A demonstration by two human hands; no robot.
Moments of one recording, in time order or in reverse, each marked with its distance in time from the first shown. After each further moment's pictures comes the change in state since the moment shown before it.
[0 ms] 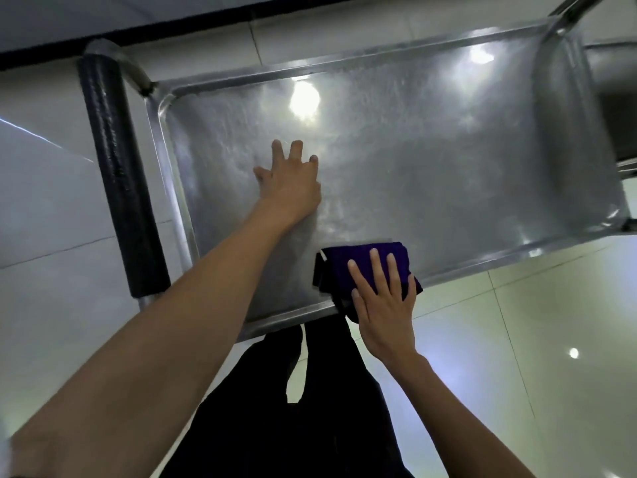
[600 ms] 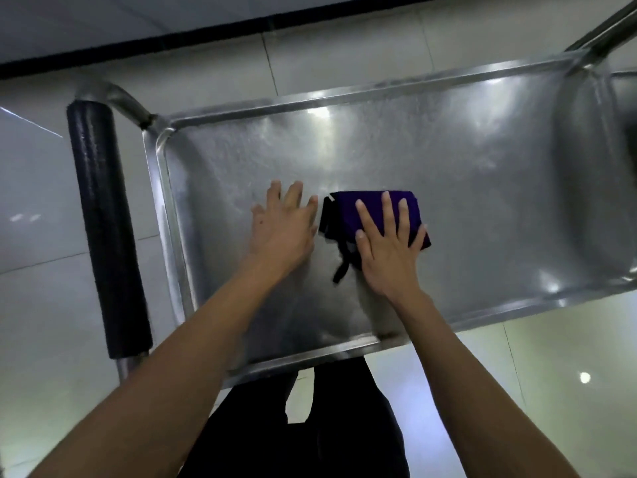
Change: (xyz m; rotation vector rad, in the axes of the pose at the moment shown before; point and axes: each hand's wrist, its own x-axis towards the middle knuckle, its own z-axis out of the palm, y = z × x) left_hand 0.009 -0.006 0.004 0.084 0.077 0.022; right_hand 0.183 0.023 -0.041 0.077 0.000 0.025
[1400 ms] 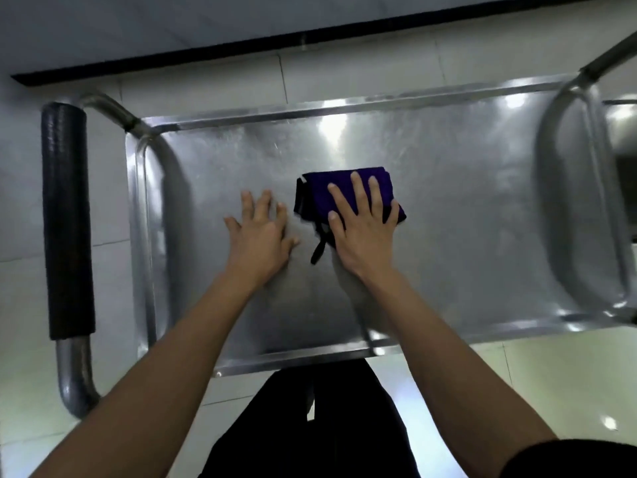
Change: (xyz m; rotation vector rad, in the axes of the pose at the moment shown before) left_hand 0.010 0.031 0.014 -0.050 -0.047 -0.233; right_hand 0.065 0.023 -0.018 -0.002 0.089 -0.173
